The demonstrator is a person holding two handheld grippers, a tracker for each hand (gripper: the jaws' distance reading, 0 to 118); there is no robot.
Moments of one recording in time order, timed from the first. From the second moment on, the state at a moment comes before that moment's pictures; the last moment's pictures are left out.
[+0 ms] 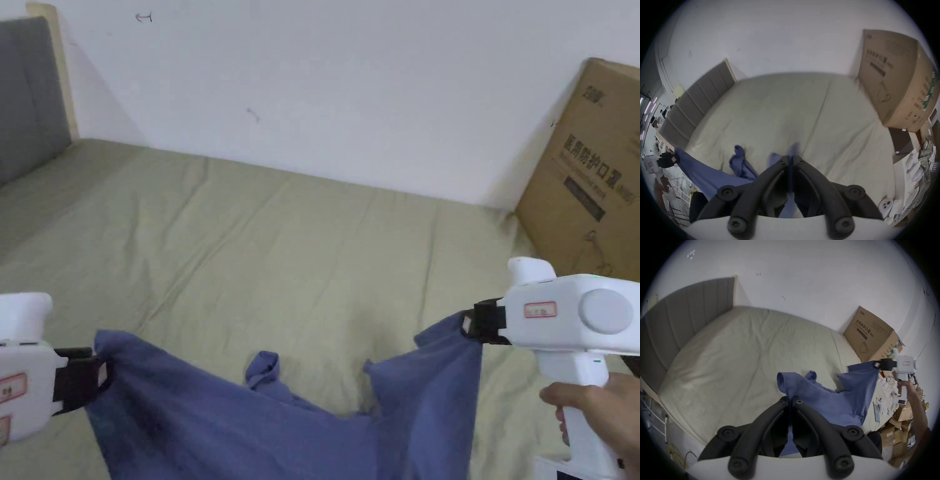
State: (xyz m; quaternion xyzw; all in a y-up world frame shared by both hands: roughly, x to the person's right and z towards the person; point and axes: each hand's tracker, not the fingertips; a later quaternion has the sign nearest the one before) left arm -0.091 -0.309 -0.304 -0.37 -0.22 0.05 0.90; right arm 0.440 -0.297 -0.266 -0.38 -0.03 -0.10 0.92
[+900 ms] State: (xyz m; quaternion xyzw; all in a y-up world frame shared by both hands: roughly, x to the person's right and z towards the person) left arm -0.098 -0.015 -0.348 -0.14 -0.15 -0.02 0.98; right arm 0.430 0.016 -0.148 -0.08 -0.13 -0.02 0.99
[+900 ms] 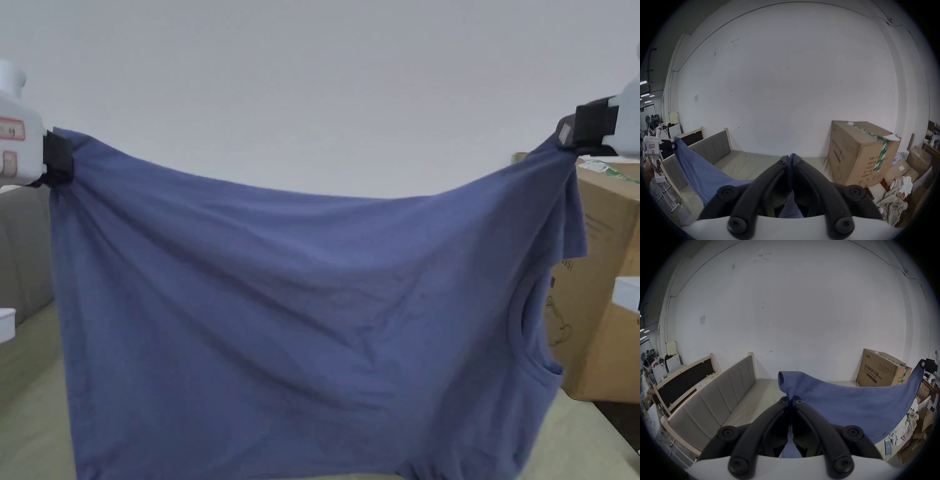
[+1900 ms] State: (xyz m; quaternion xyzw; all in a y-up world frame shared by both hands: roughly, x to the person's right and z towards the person) left arm -0.017 -0.005 -0.530 -0.11 -0.12 0.02 0.99; right arm 0.499 0.037 -0.331 -0.05 -0.21 -0.05 0.97
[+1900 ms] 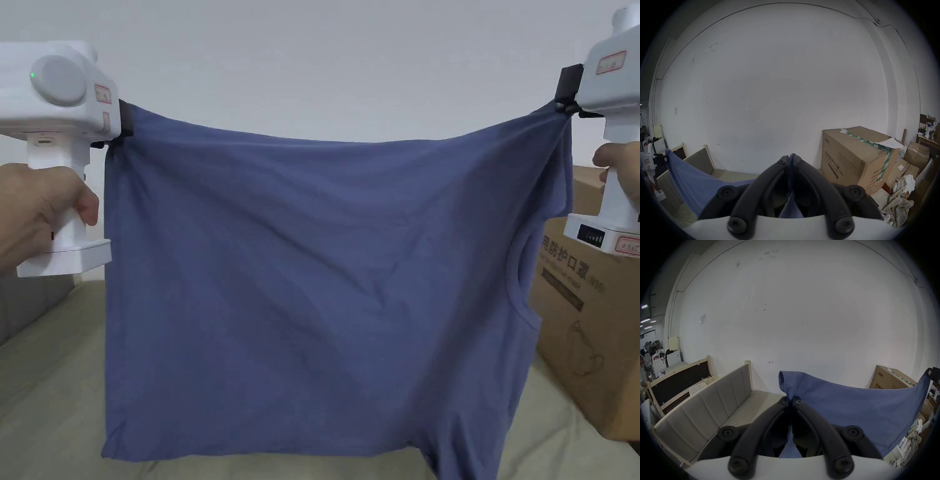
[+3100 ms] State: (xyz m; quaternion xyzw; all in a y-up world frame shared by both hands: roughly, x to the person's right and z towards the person) left arm -0.094 -0.316 -0.390 -0.19 -0.27 0.01 0.95; right arm 0.445 -0.283 -0.147 -0.16 -0.09 -0.09 0.98
